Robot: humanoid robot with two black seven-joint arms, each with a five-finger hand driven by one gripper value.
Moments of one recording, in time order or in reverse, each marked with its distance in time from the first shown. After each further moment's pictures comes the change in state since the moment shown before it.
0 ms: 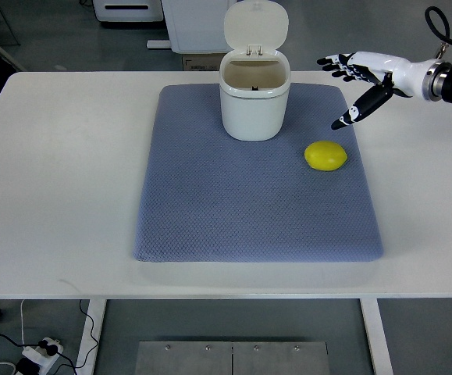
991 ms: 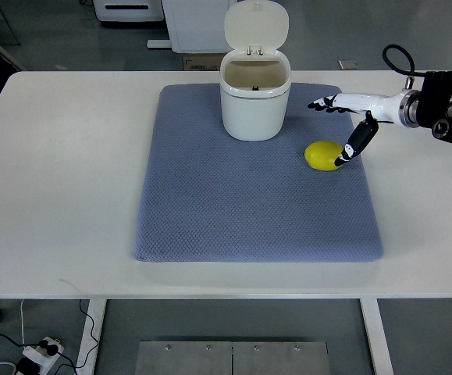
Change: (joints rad) left arm 0.000 0.000 0.000 0.000 0.000 0.000 0.000; right arm 0.044 0.099 -0.230 -0.011 -0.123 -0.052 -0.005
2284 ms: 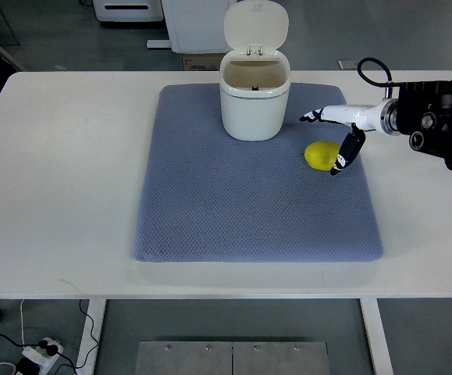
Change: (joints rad) left arm 0.000 0.000 0.000 0.000 0.000 0.000 0.000; right arm 0.025 0.104 -0.137 -0.034 0.005 -0.045 -0.007
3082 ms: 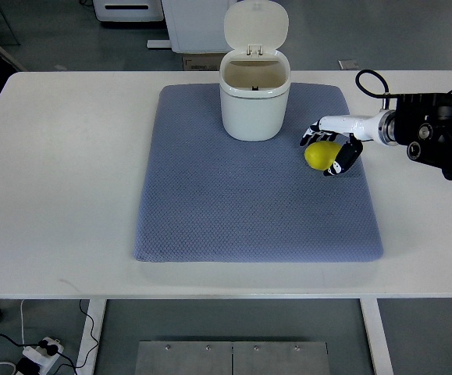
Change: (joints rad) left arm 0.000 0.000 0.000 0.000 0.000 0.000 0.000; right arm -0.046 0.011 0.000 -0.032 0.000 -0.002 0.041
